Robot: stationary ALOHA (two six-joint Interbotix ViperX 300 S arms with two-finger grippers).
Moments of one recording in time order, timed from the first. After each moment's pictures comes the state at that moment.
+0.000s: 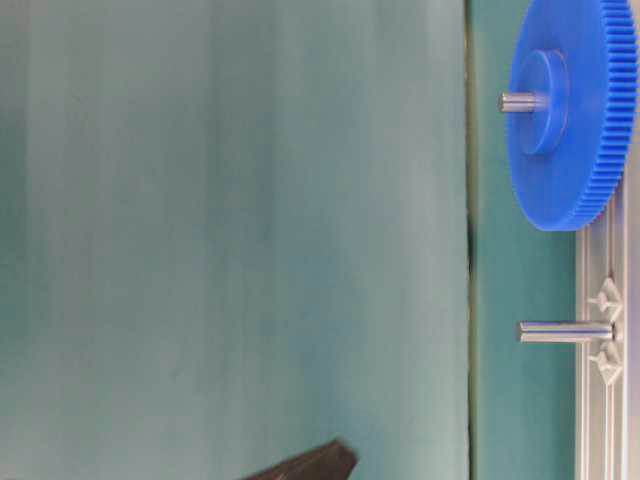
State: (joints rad) left arm -0.07 -0.41 0.79 0.01 0.16 -0.09; right arm -0.10 -0.94 1.09 0.05 0.12 0.02
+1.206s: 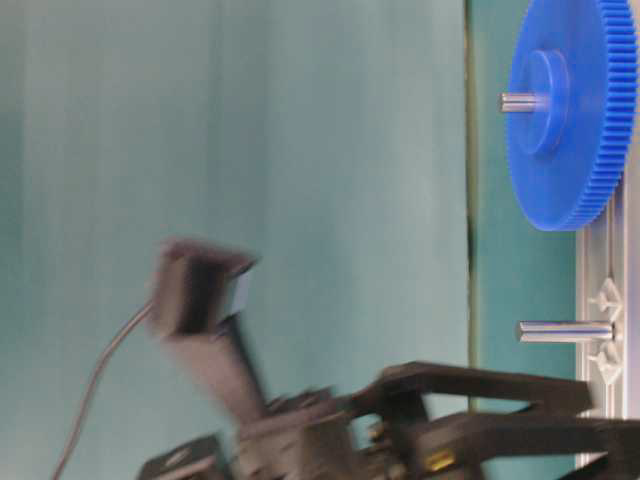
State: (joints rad) left arm -0.13 0.06 0.44 0.01 0.60 -0.12; right arm -0.09 -0.99 1.13 0.05 0.19 0.02
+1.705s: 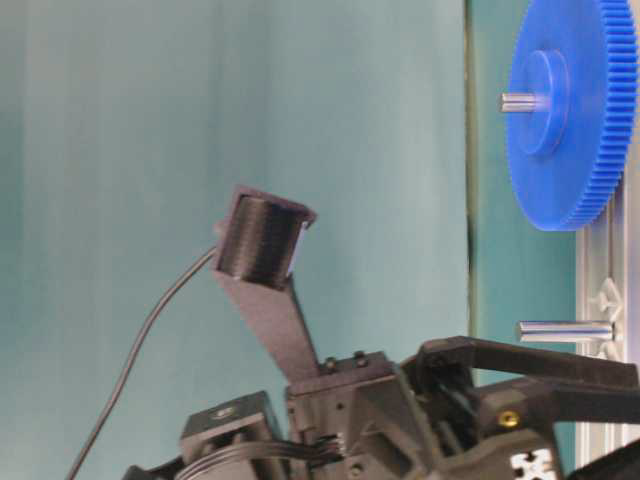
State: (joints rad) left arm -0.13 0.13 0.40 0.02 0.62 -0.12; right arm -0.09 -1.04 1.15 0.05 0.26 0.03
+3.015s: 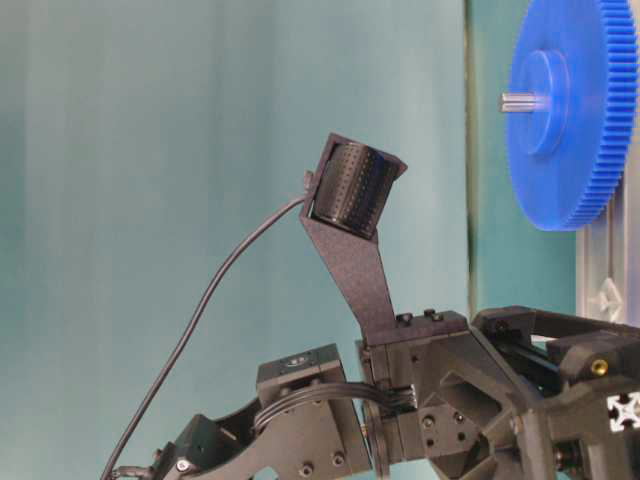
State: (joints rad) left arm -0.12 0.22 0.35 0.02 0.61 -0.10; right arm -0.09 -1.06 1.17 0.05 0.26 0.07
